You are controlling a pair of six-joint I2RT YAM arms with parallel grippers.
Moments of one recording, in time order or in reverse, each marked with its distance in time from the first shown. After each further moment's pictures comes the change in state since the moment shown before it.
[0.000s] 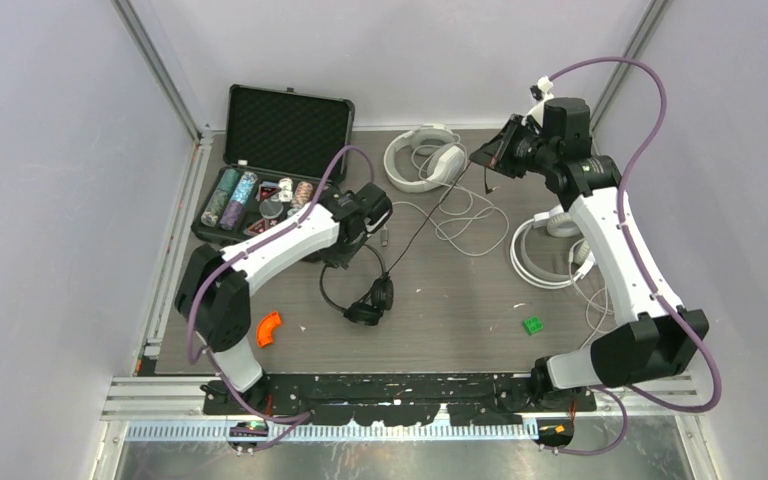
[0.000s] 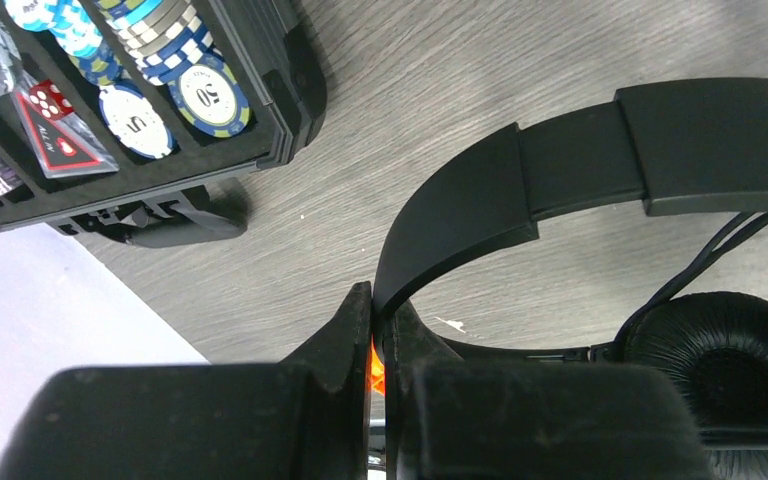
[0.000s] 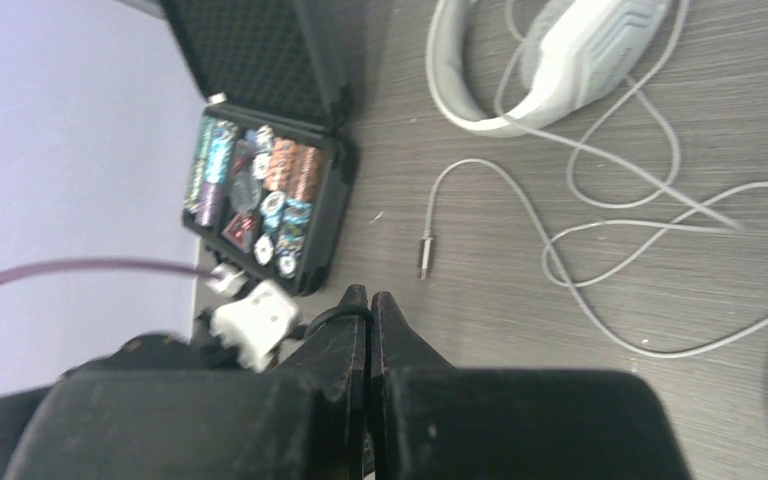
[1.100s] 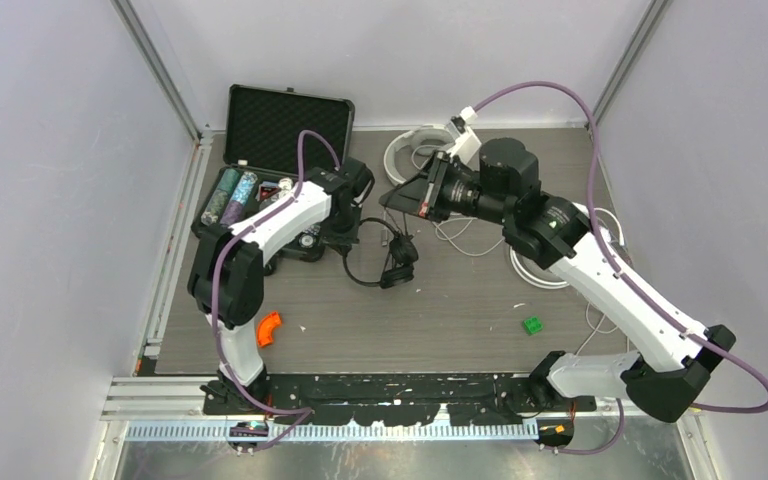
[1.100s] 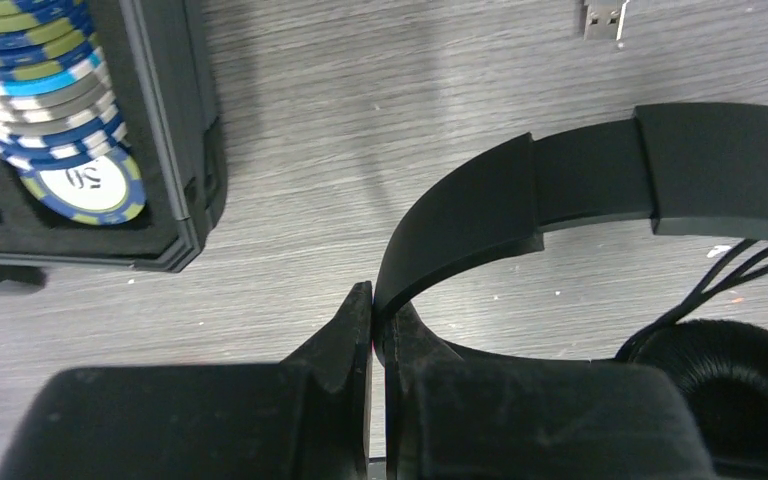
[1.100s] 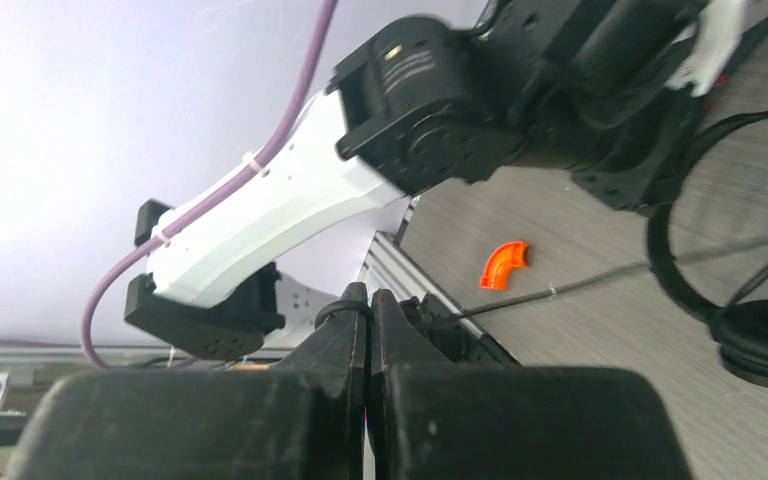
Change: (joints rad) left arm 0.187 0.156 0.096 0.105 0.251 -0.338; right arm 0.566 -0.183 -0.058 0.158 0.039 0.357
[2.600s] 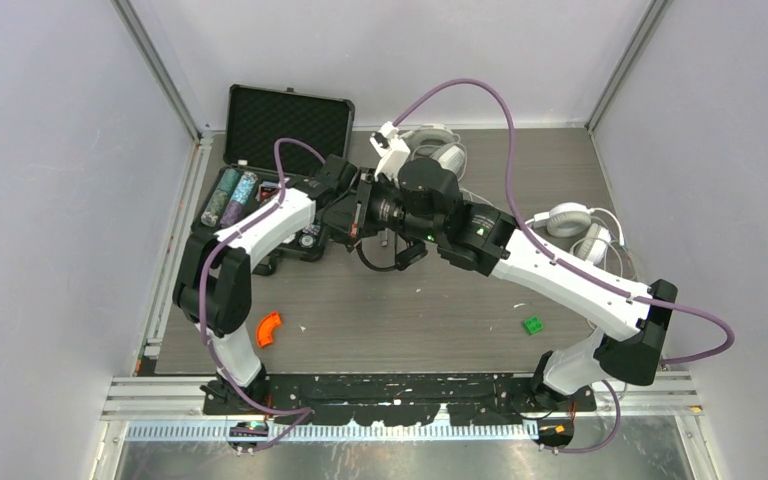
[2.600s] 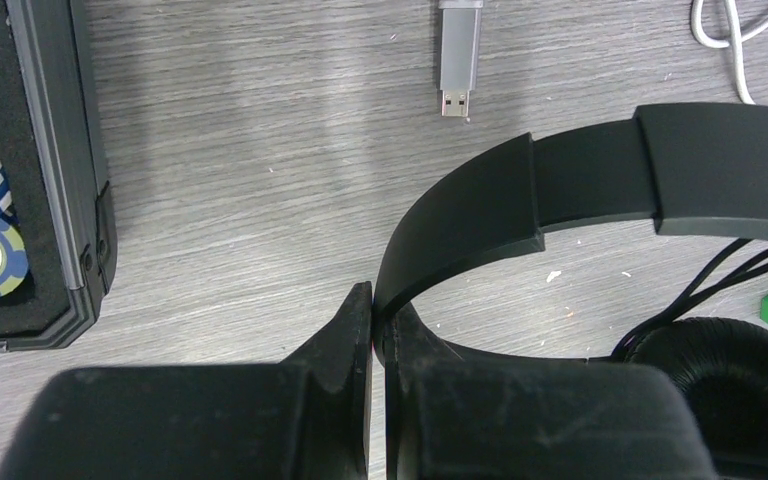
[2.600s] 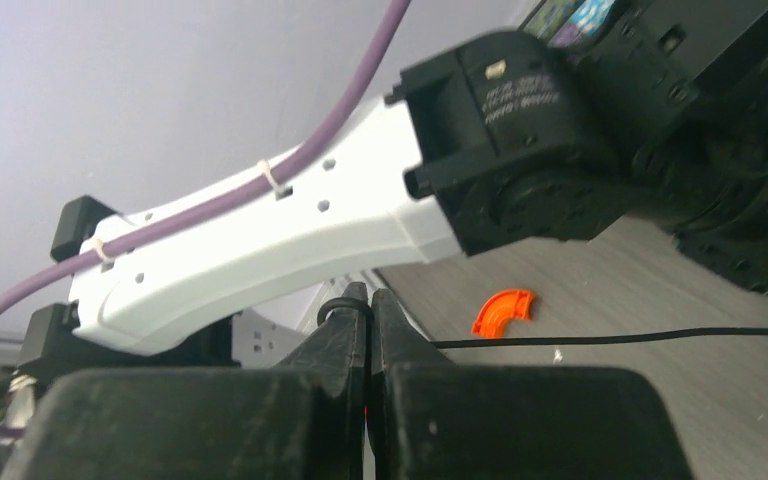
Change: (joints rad) left arm 0.061 -0.076 -0.125 0.266 0.220 -0.139; right arm 0.309 0.223 0.114 0.145 0.244 -0.119
